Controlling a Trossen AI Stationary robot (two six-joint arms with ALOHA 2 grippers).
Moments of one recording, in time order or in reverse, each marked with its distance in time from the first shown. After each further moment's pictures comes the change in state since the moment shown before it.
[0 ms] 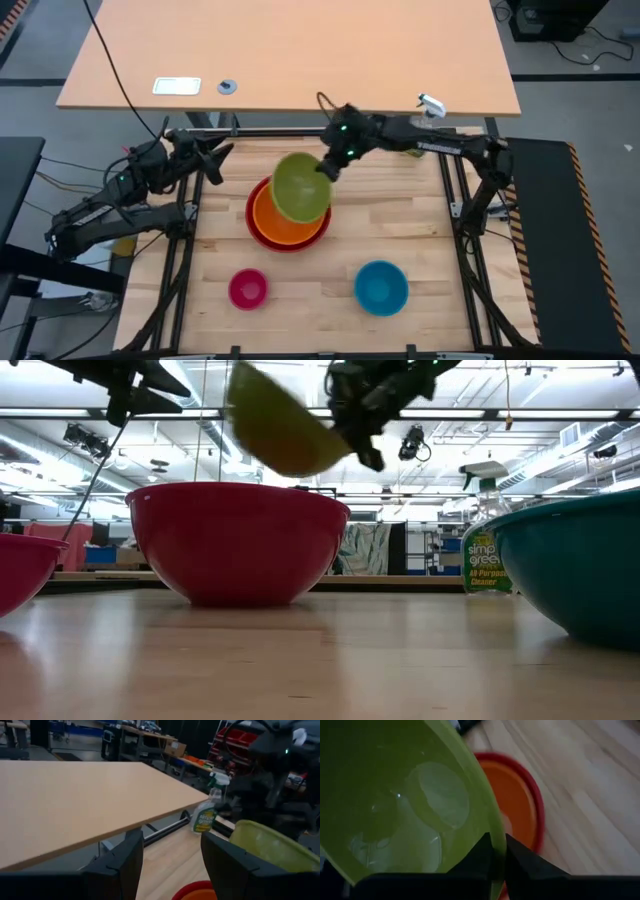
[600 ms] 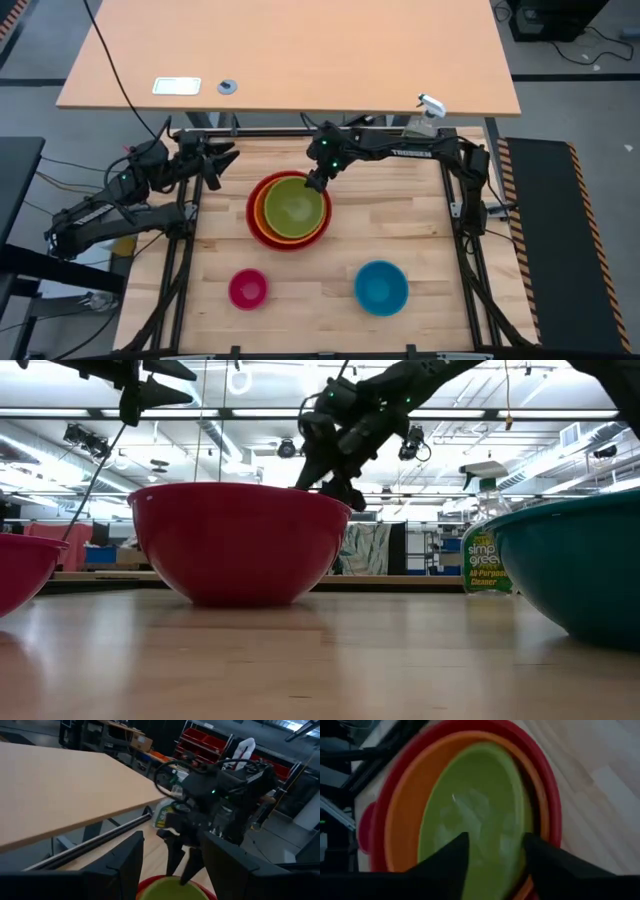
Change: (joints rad) left arm -0.001 0.018 0.000 0.049 0.192 -0.099; right arm 0.027 0.177 0.006 0.079 -0.016 0.022
